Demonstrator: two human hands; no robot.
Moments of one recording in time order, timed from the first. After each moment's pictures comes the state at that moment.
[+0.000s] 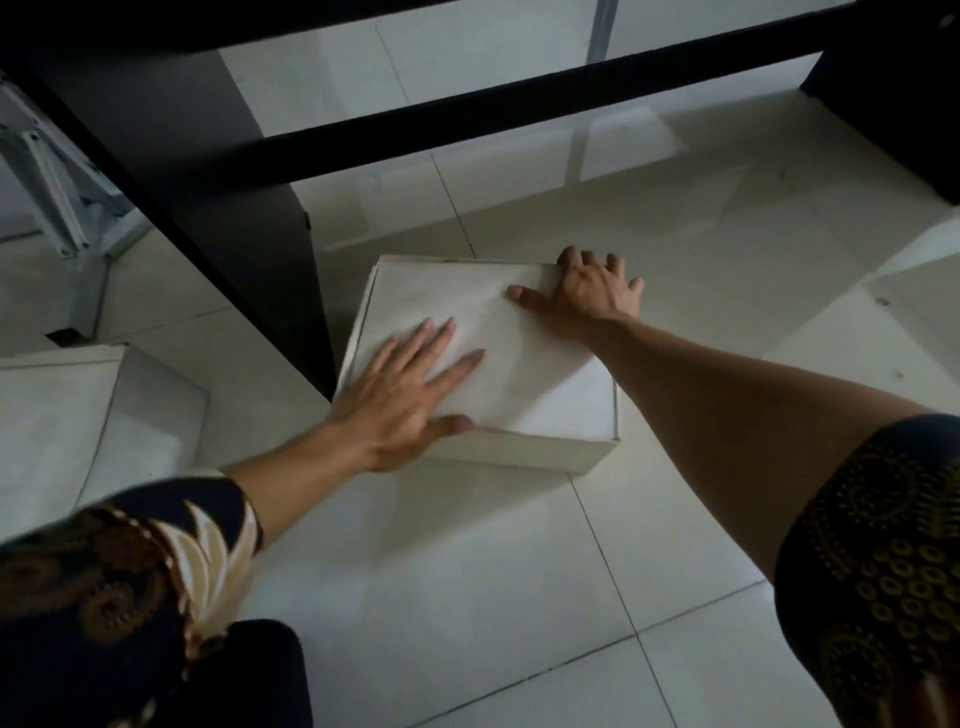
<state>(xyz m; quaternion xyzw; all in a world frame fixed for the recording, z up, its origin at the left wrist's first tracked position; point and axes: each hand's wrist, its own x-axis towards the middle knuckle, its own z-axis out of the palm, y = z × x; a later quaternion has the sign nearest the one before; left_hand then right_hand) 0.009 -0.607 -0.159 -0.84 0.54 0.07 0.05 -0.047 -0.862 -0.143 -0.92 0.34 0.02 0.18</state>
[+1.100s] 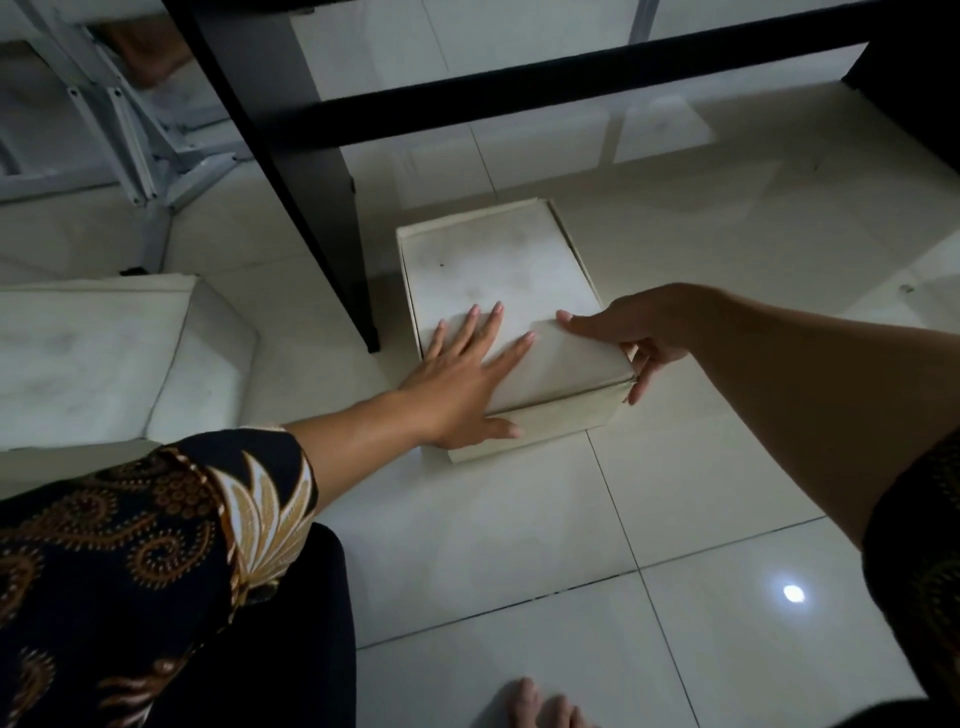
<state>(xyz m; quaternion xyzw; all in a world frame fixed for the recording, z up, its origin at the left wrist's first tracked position) -0.063 -0.600 -0.149 -0.84 0.51 0.16 0.04 -0.120 -0.836 -0.111 -0.71 0.39 0.36 0.46</state>
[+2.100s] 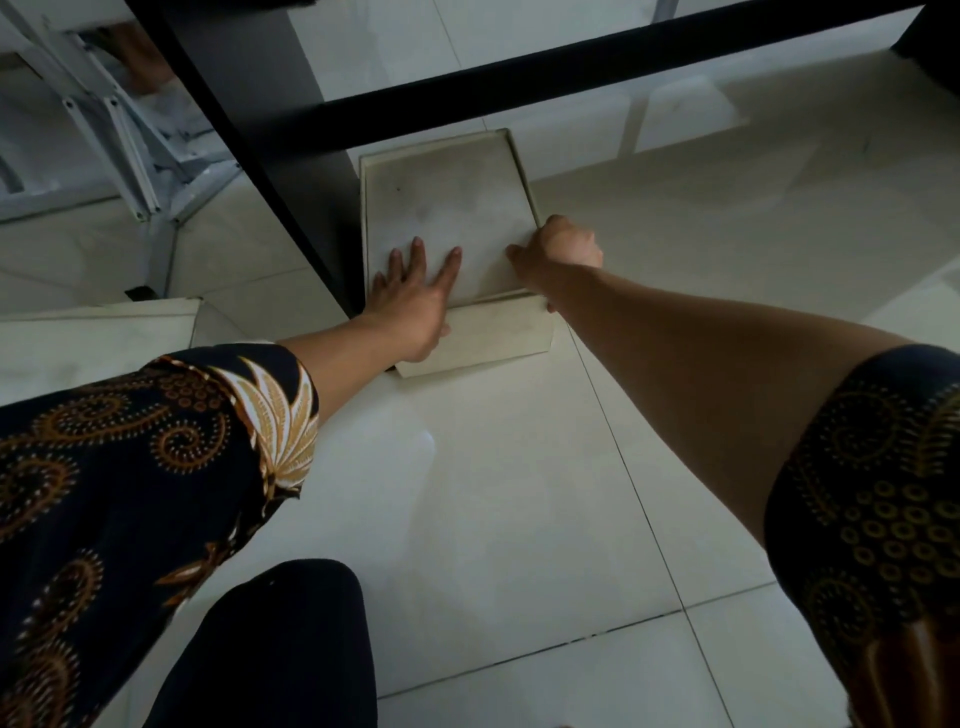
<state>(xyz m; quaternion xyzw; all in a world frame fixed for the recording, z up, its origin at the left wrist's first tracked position) 0.063 -0.612 -0.145 -0.93 0.34 0.15 0.04 0.002 -0.778 -0.123 -0.84 0.41 -0.02 0.35</state>
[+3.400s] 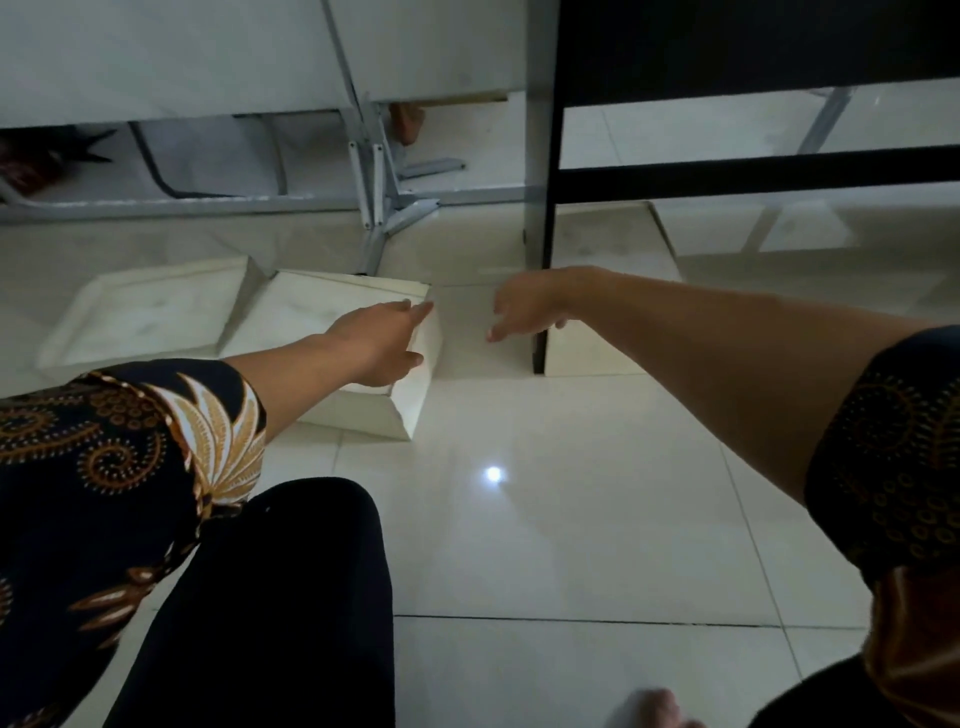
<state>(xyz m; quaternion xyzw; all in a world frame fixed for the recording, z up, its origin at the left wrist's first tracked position) 0.026 -0.343 -0.035 -0.96 0.25 0.12 0.06 0.002 -0.553 -0.002 -0.97 -0.06 0.23 0.09</state>
